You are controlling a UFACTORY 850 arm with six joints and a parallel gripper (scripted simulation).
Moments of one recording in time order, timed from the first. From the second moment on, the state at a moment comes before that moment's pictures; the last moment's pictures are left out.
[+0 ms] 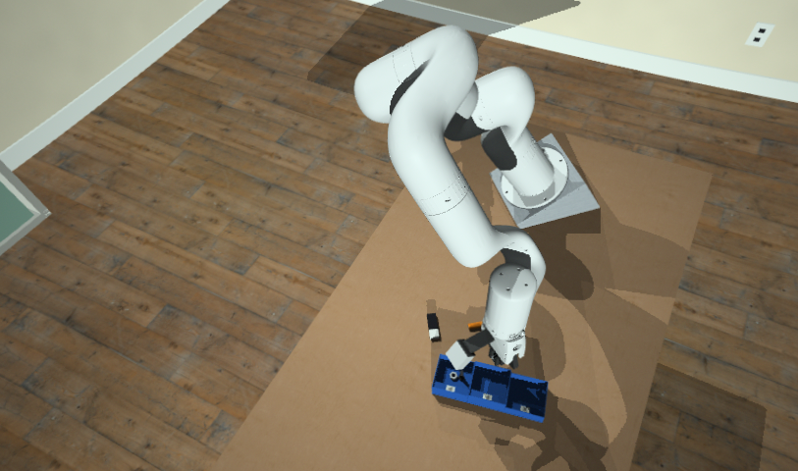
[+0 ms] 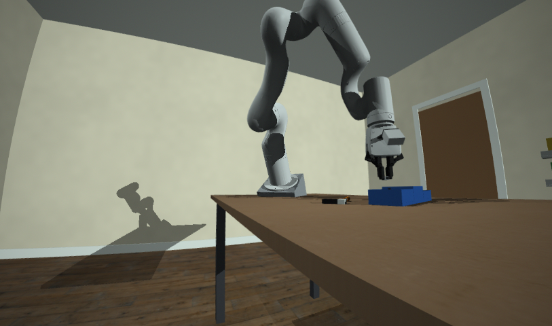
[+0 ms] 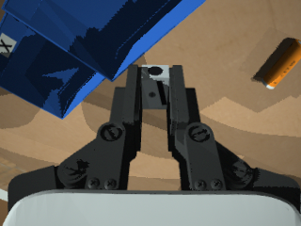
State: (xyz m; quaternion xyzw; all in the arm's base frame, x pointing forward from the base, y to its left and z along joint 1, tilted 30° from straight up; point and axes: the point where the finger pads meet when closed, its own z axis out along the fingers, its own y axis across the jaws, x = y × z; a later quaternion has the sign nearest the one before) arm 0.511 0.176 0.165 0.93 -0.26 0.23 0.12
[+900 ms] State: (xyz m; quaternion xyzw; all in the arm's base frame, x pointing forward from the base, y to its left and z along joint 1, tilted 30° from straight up) arm 0.538 0.261 0.142 0.83 -0.51 0.24 0.05
